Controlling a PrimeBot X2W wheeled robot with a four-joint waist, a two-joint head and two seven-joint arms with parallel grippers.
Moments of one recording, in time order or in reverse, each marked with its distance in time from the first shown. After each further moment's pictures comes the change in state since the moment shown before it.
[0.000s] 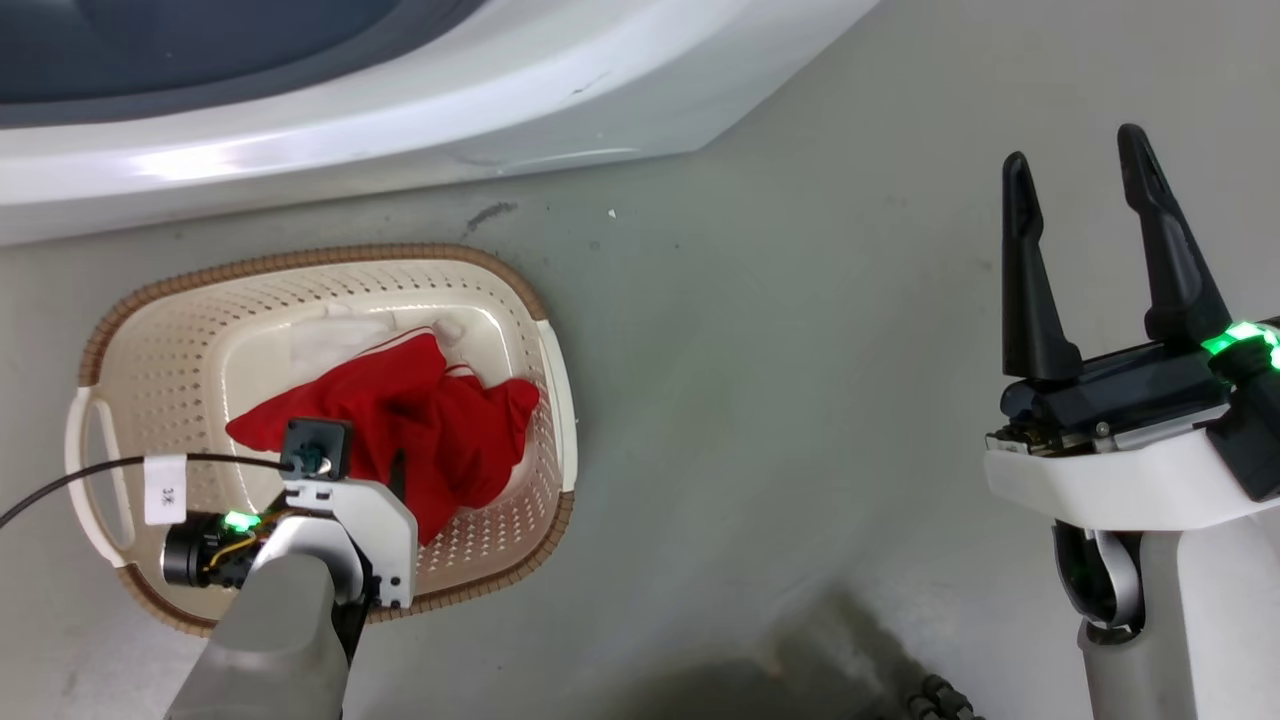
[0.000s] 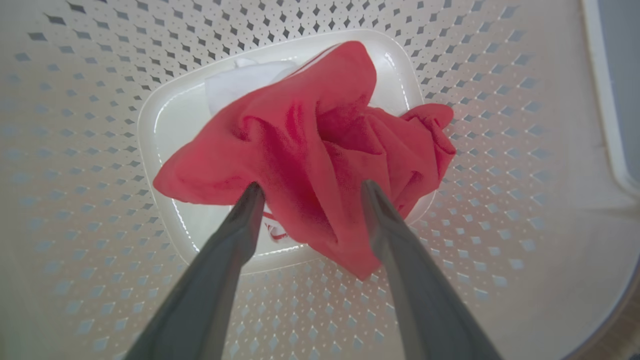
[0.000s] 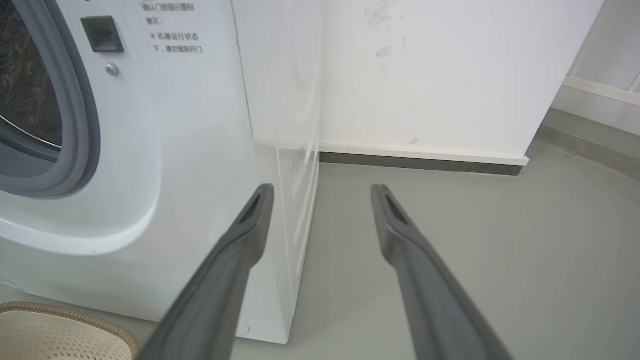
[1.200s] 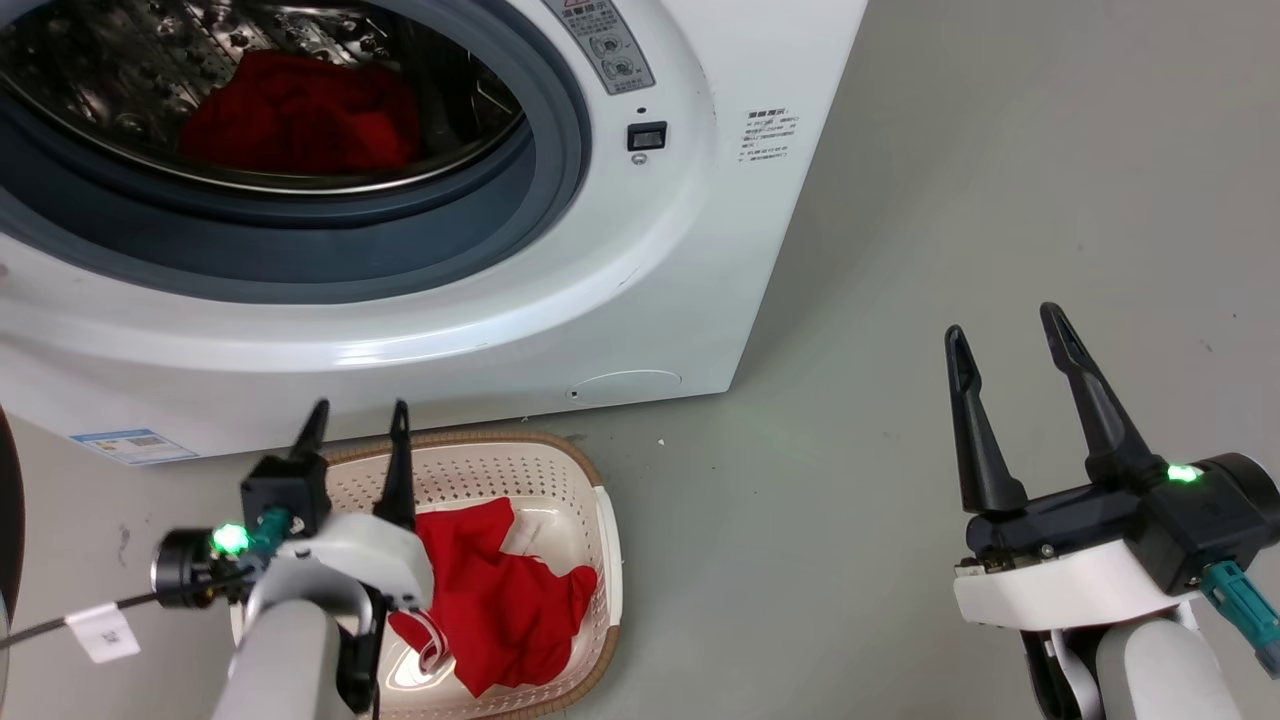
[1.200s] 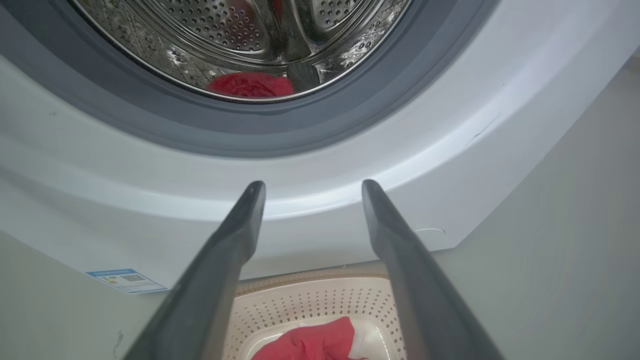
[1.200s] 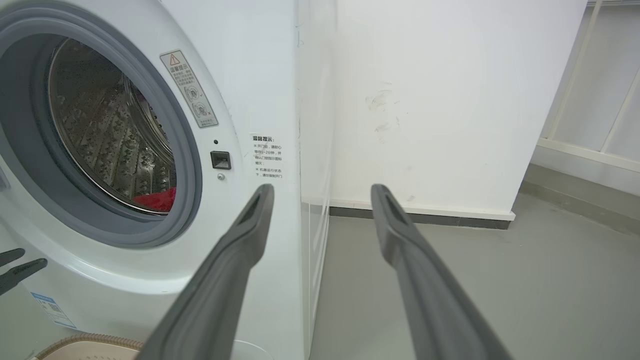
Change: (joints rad) left arm 0.393 -0.051 0.109 -0.773 -0.025 0.041 -0.004; right arm 0.197 0.000 0.016 0.064 -0.028 0.000 0.000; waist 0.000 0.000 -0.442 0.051
